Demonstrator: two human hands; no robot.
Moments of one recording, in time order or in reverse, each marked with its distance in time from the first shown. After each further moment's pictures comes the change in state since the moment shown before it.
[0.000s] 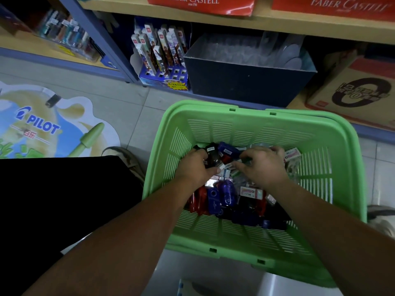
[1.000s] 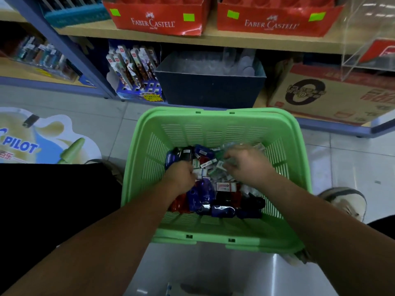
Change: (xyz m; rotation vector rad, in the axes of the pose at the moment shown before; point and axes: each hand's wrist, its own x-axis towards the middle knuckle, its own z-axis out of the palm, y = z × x) left_hand -0.020 0.021 0.006 0.180 -0.188 -0.003; right_hand -0.041 0.006 -0.049 0.037 -0.076 -0.129
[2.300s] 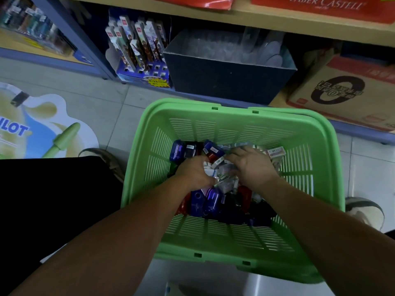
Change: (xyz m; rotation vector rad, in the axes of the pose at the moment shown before) left_hand 0.034 0.002 0.015 -0.259 -0.102 0.021; right_hand 0.043 0.012 0.037 -0.352 -0.178 -0.098
